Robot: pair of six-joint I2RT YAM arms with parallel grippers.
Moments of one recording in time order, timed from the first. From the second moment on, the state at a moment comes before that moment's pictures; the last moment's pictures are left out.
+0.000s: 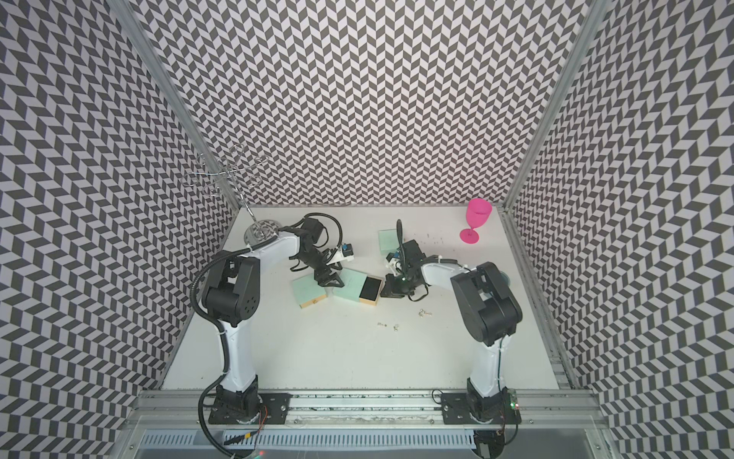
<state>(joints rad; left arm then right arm) -0.30 2.09 1.53 -0.83 0.56 1.03 0.42 1.90 1.11 -0.39 -0.63 0.29</state>
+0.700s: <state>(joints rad) -0.30 2.08 1.53 -0.83 0.57 1.03 0.41 1.88 1.11 -0.41 -0.61 0.27</state>
